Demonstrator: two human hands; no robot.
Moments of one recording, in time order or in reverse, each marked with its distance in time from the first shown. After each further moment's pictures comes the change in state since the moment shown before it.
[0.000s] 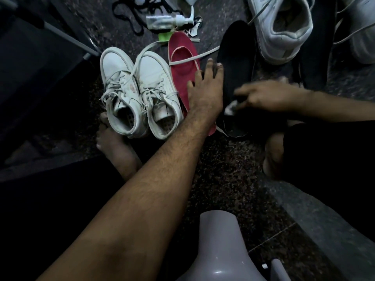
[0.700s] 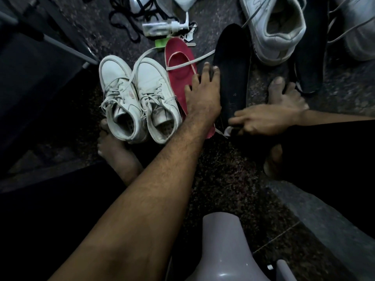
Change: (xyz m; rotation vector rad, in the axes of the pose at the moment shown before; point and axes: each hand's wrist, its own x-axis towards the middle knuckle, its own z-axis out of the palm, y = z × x) left_hand -0.001 -0.001 0.003 -0.013 0.015 0.007; right_hand -0.003 -0.040 0.015 0.090 0.033 -0.180
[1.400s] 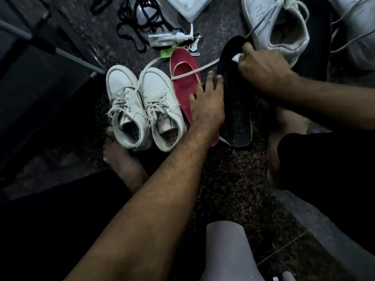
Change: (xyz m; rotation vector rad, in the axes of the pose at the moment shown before) left_hand 0.000 0.001 -0.002 -0.021 -0.002 -0.011; right_hand 0.036 0.073 -0.047 -0.089 0.143 0.945
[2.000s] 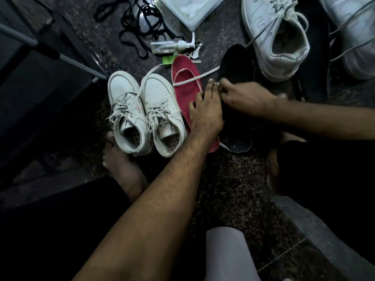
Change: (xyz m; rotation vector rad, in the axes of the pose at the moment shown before) left_hand -0.003 -0.006 0.005 -0.138 0.012 -0.013; right_hand -0.010 -0.028 0.014 -0.018 -0.071 -0.373
